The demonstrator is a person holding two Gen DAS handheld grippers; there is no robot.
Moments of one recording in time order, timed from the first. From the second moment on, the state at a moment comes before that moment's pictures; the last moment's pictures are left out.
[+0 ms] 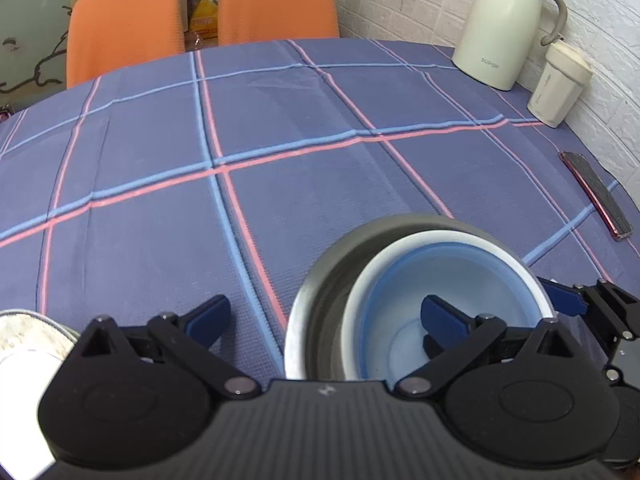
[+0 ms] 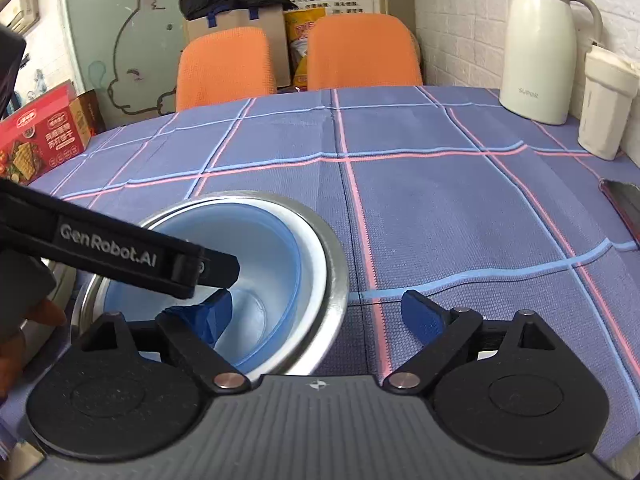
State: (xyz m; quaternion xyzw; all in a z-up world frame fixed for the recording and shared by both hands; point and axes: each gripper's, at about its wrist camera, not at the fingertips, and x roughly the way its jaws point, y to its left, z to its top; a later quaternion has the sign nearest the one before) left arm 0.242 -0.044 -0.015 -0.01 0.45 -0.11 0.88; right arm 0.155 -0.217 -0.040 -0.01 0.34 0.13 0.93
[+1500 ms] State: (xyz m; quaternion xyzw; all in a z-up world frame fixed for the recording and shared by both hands) left arm 0.238 -0.048 0.006 -0.04 0.45 -0.17 0.87; right arm 0.131 -0.192 -0.007 0.03 0.30 0.15 0.94
